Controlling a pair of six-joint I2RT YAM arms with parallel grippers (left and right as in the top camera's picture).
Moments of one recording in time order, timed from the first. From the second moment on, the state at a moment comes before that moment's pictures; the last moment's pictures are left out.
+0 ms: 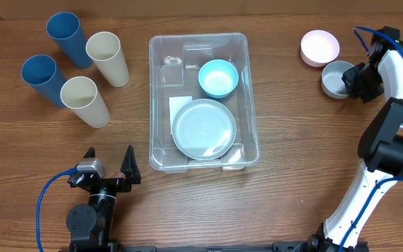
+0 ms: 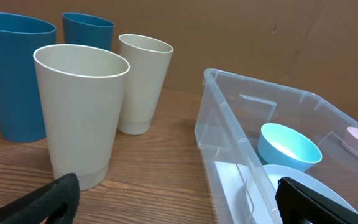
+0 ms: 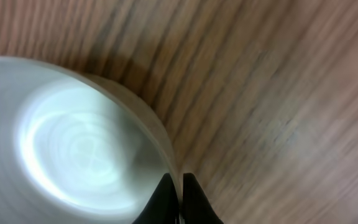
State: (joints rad) left arm 0.06 0.02 0.01 -0.06 0.11 -0.26; right arm -0.35 2.33 1.98 -1.13 0.05 0.75
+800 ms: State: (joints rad) left arm 0.06 0.02 0.01 -0.06 0.11 -0.26; right arm 0.38 2.10 2.33 -1.25 0.05 0.45
